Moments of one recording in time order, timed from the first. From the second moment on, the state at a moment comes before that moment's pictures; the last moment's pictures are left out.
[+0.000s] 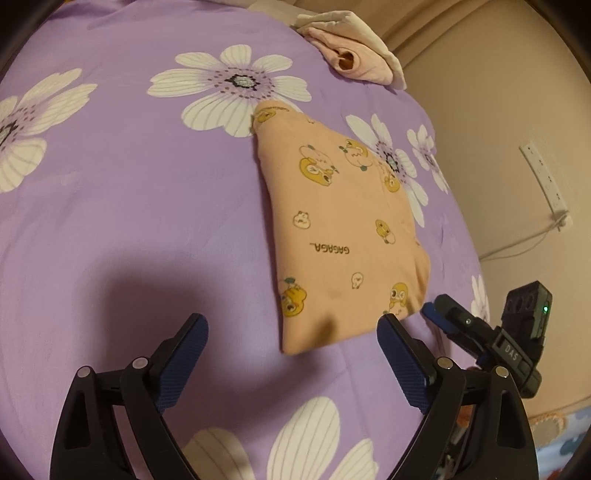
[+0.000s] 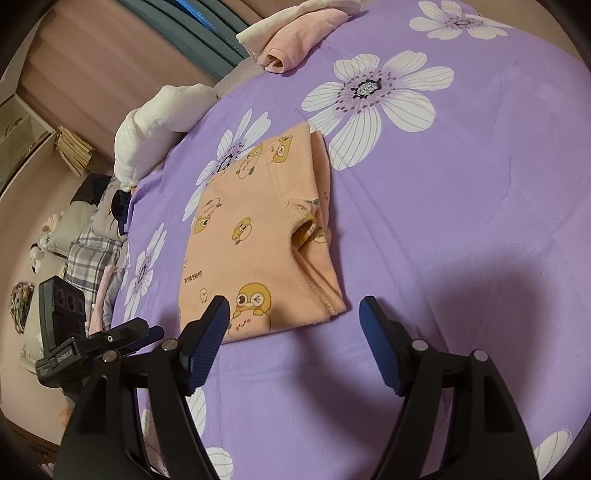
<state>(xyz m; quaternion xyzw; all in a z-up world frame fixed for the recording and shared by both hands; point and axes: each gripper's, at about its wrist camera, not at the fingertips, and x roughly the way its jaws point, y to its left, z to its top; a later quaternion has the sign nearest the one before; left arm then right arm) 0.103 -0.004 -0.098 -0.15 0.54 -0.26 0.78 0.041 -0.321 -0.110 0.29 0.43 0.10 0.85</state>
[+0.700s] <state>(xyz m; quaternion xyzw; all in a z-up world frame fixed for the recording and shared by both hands) 0.155 -0.028 -0.122 -0.22 0.57 -0.32 0.72 0.077 -0.332 -0.119 0.33 0.43 0.11 0.83</state>
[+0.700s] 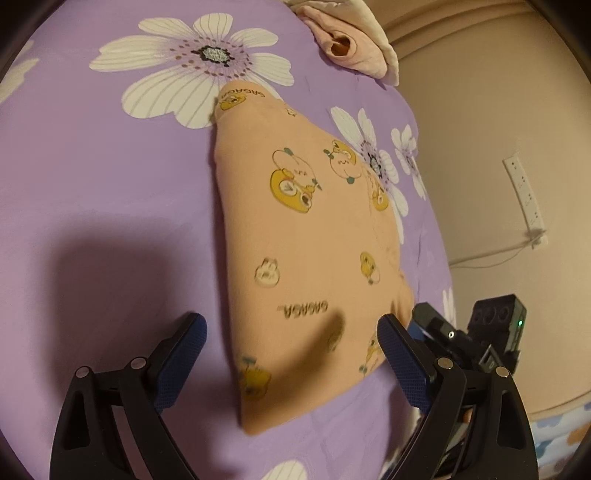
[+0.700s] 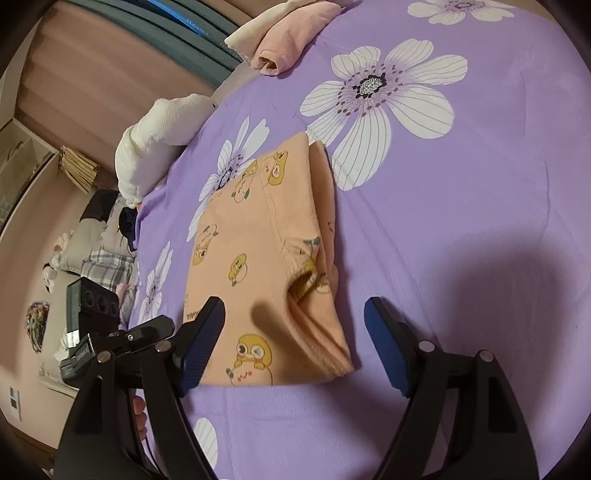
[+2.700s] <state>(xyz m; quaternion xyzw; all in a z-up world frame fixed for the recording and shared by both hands) 0.181 -0.058 -0.116 -0.16 0.58 -0.29 0.75 0.133 -0.269 -0.090 0.17 0.41 0.15 0.88</state>
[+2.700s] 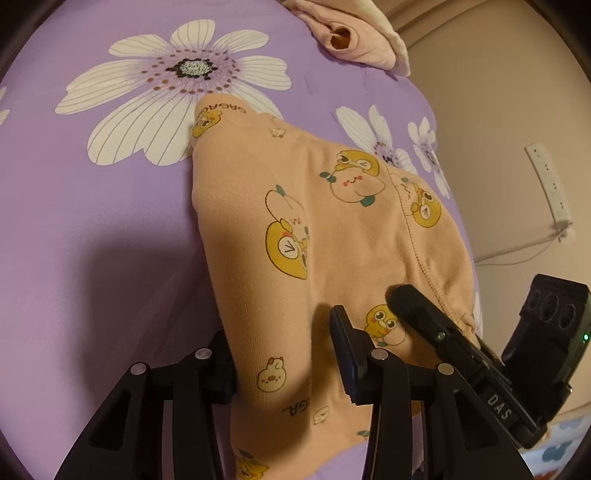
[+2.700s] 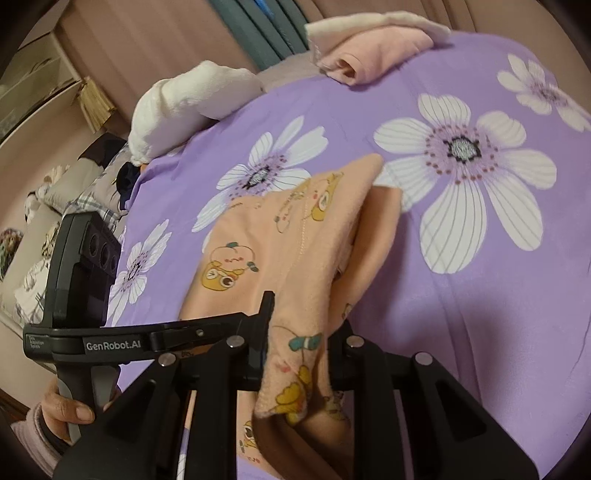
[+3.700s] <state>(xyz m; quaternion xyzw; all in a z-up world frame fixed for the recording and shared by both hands) 0.103 -0.028 -0.068 -0.14 0.52 -0.31 0.78 0.056 -0.241 -0.055 0.16 0.37 0.18 0.89</state>
